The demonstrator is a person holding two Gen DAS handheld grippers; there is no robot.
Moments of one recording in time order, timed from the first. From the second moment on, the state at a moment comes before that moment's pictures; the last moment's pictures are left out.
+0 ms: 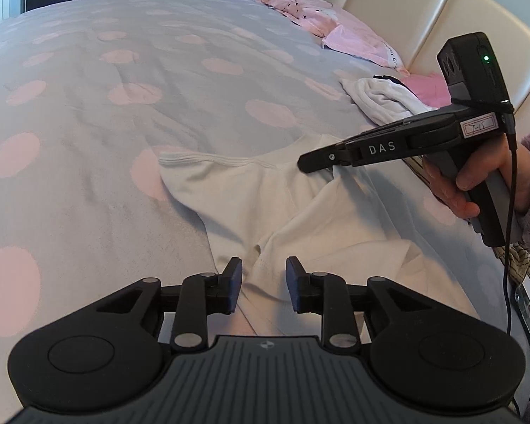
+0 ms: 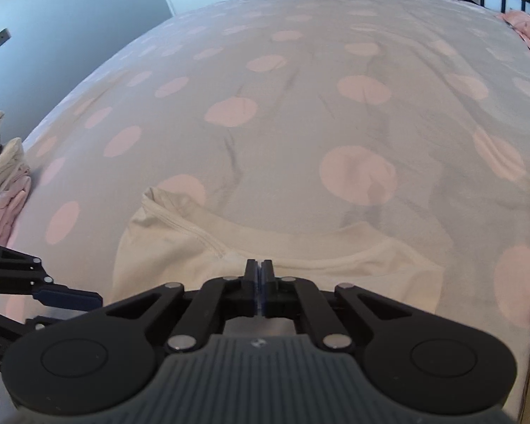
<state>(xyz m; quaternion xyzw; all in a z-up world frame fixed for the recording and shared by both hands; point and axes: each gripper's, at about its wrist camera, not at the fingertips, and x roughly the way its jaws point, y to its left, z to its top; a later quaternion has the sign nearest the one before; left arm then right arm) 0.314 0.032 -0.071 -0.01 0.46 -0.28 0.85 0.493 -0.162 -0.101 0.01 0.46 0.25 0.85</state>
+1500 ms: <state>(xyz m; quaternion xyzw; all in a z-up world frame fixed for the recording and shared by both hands) 0.260 0.000 -0.053 0.05 0.47 -0.36 0.81 0.342 -0.177 -0.066 -0.07 0.42 0.35 0.83</state>
